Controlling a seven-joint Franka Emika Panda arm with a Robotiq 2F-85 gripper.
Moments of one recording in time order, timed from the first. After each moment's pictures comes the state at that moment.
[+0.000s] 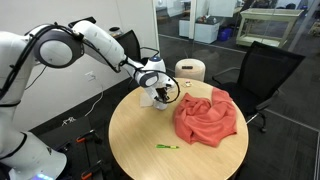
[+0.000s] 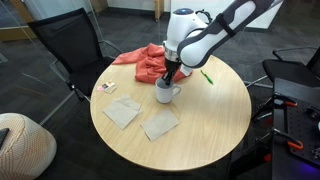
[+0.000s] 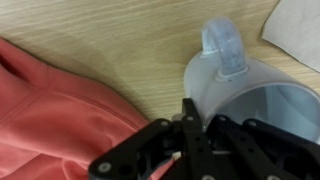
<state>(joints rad) 0.07 0.75 -0.01 -1.76 0.05 2.65 0.05</state>
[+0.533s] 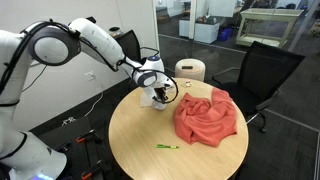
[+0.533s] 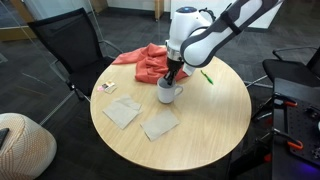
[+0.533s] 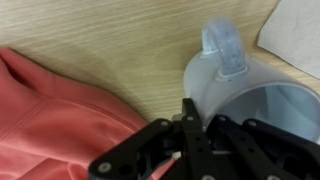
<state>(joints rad) 0.08 0.71 -0.01 -1.82 0.05 2.66 0.06</state>
